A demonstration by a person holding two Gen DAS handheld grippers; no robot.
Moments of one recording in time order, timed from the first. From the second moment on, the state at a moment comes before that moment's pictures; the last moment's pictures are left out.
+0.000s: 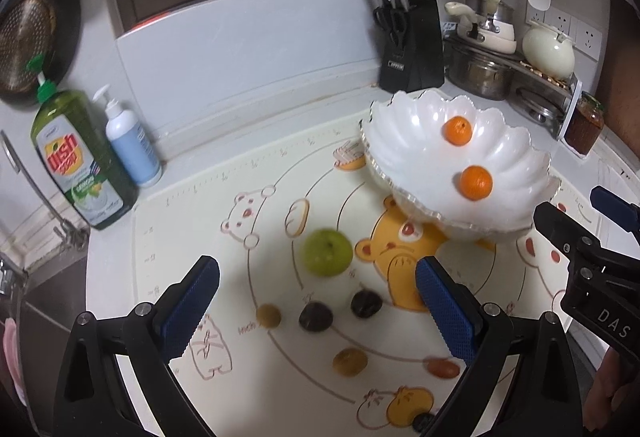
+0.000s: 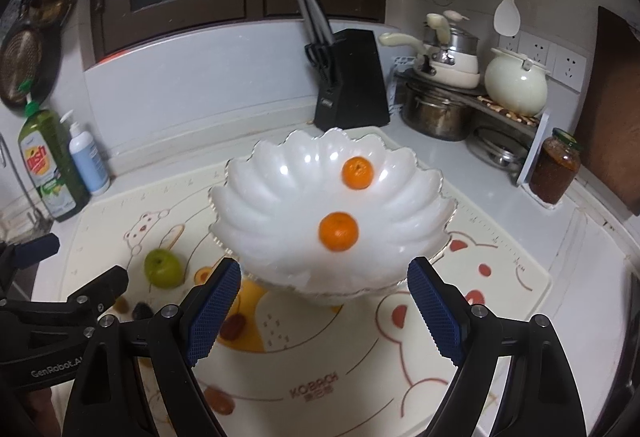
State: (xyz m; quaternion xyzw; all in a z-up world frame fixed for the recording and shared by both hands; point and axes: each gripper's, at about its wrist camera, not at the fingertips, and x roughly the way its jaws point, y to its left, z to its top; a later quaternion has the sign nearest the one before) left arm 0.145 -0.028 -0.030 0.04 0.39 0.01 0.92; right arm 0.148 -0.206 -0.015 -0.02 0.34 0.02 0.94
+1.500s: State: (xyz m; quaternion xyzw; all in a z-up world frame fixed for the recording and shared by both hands) left arm 0.061 0.007 -0.120 0.01 0.44 0.04 0.90; right arm 0.093 -0.151 -0.116 -0.06 0.42 0.12 0.90
